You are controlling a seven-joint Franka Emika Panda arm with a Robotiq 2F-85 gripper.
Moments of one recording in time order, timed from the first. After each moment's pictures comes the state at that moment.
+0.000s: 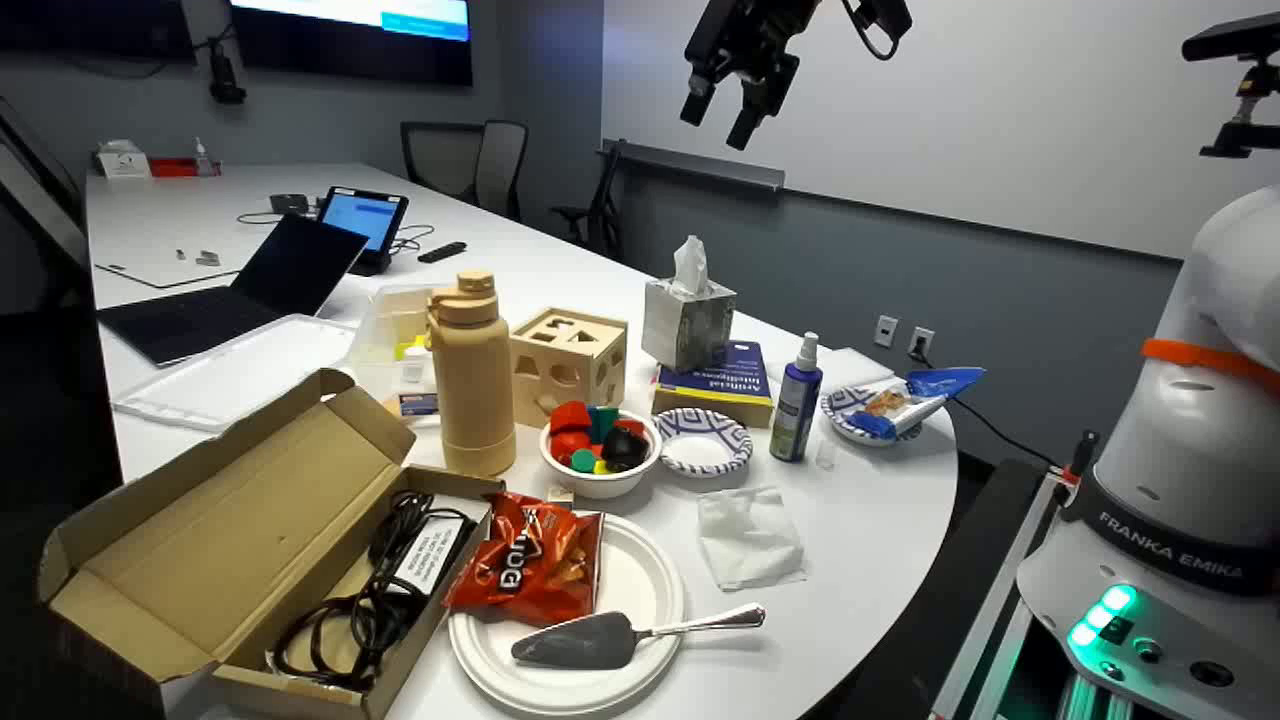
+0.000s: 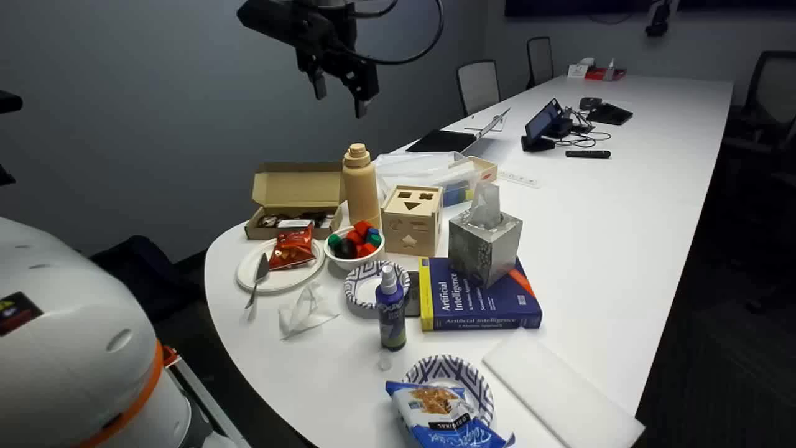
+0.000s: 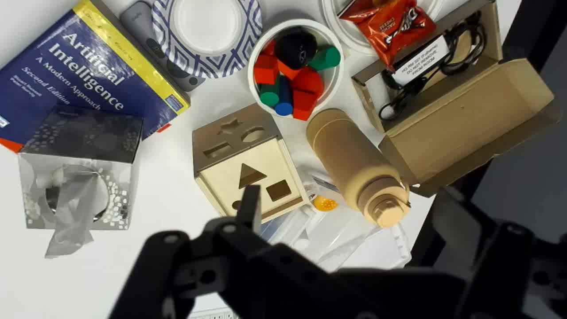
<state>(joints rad) 0.14 -0.57 -0.01 -2.42 0.26 2.12 -0.05</state>
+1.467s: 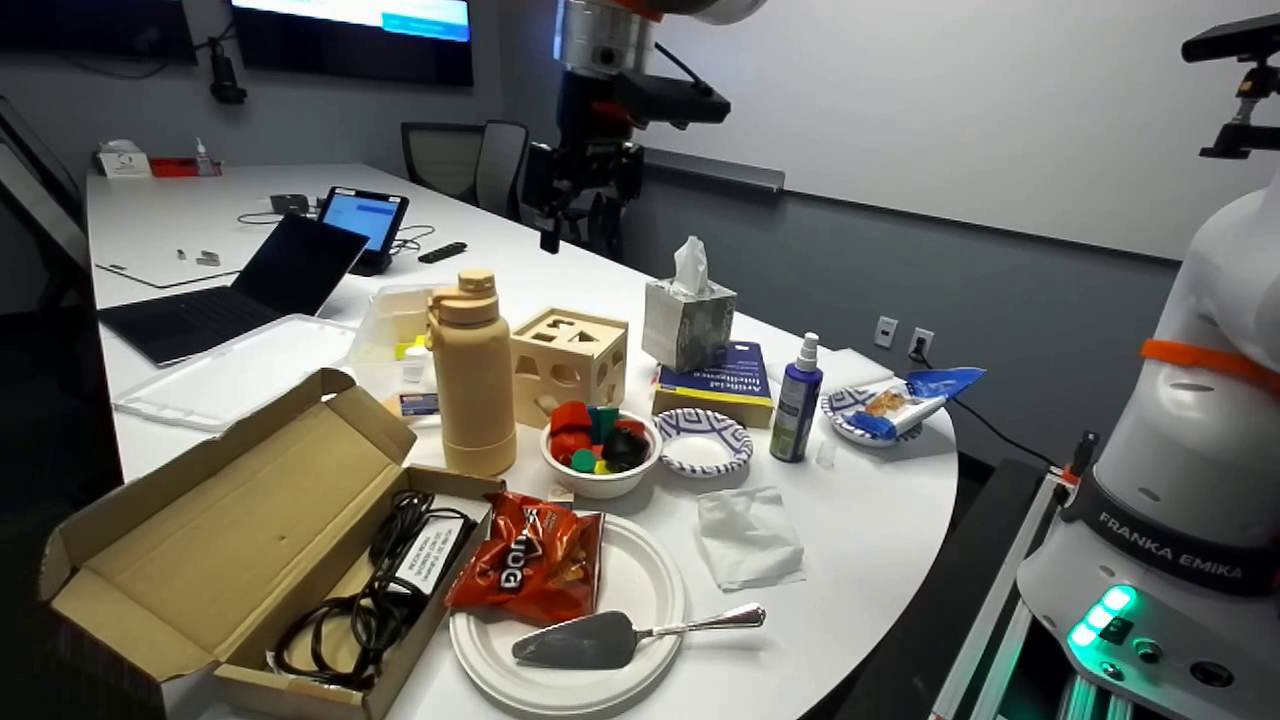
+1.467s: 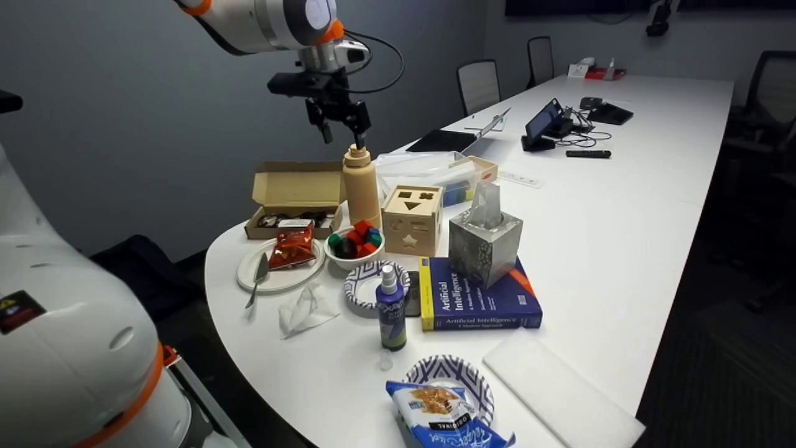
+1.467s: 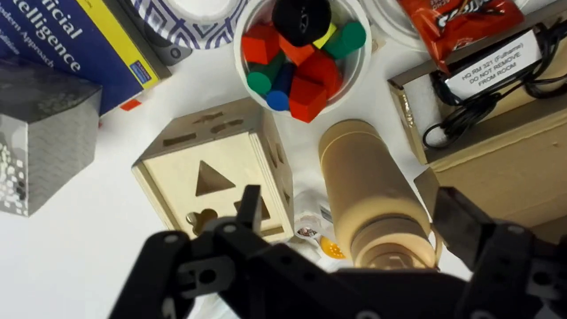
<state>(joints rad) 0.16 -0.06 0.24 -2.17 -0.06 2.27 0.27</state>
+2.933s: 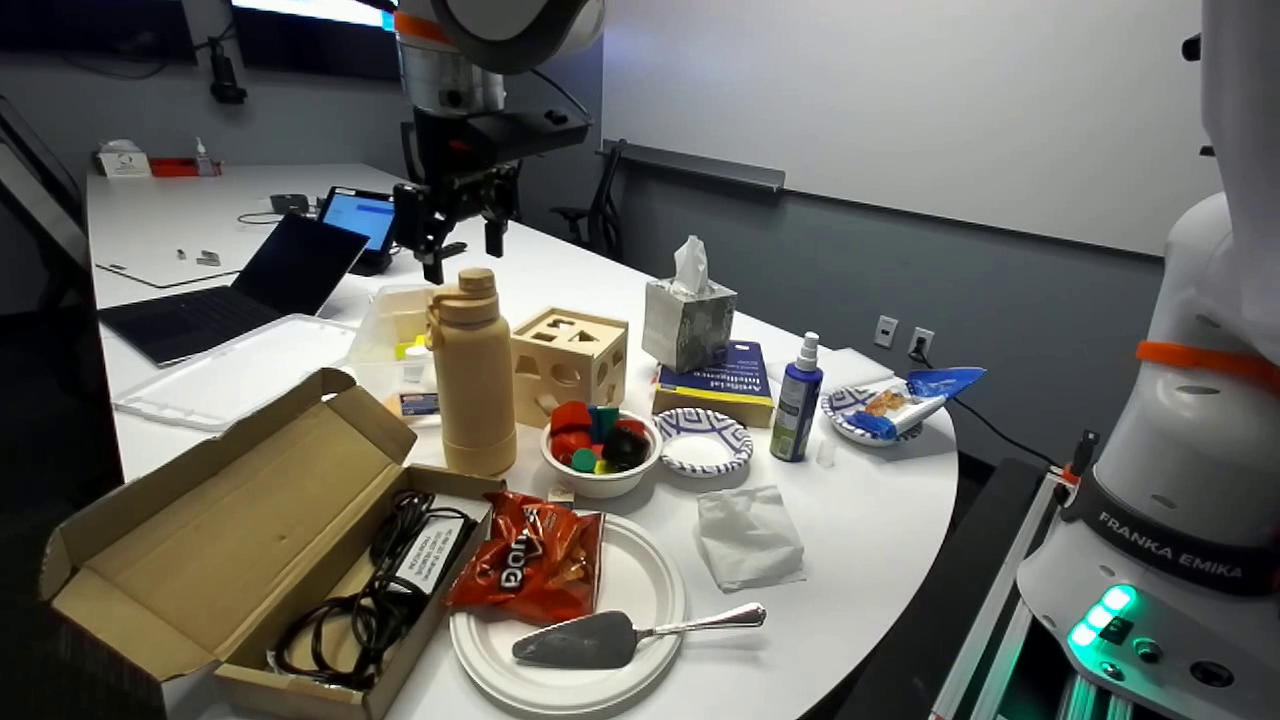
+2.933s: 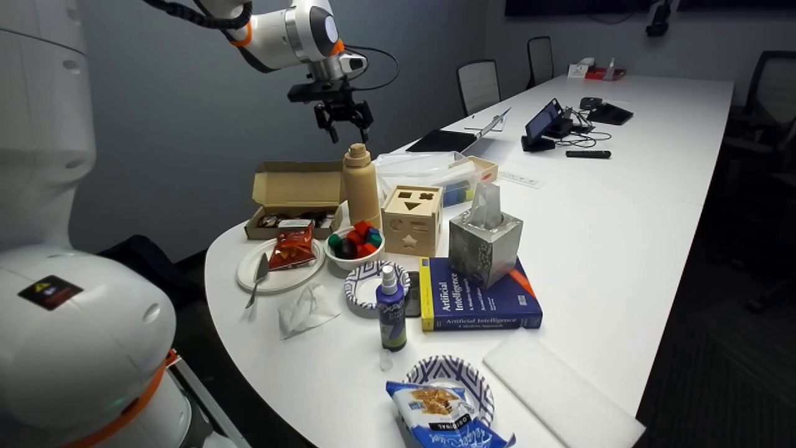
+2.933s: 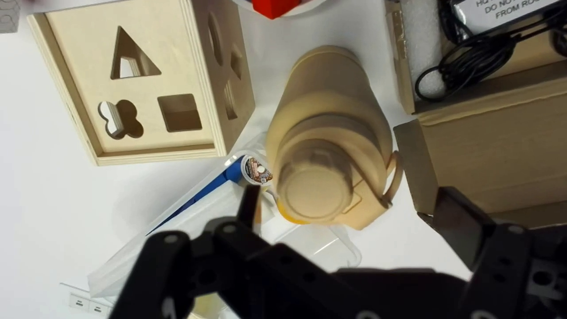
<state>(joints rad) 0.33 0.35 0.18 -1.70 -0.26 2.17 0.31</state>
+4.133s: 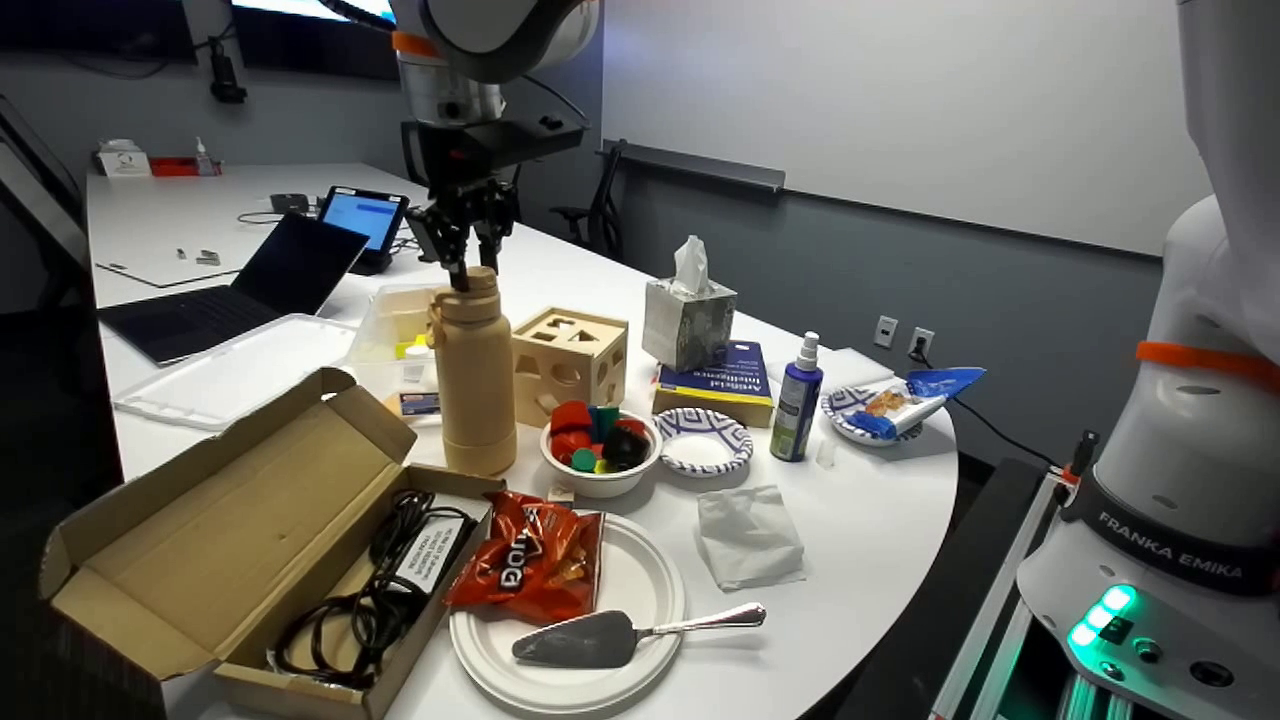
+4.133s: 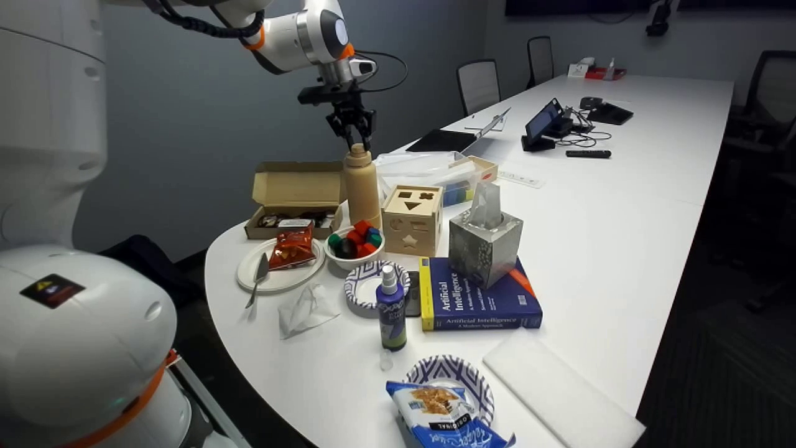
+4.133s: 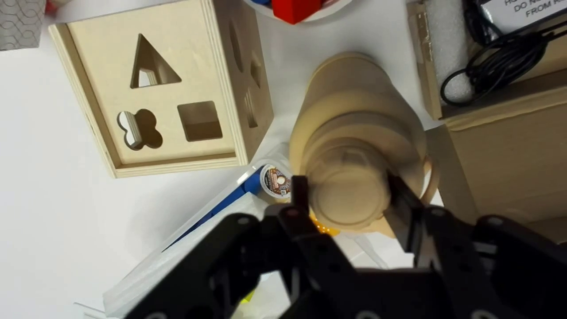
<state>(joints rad) 0.34 0.42 0.15 -1.62 -0.26 2.10 0.31</state>
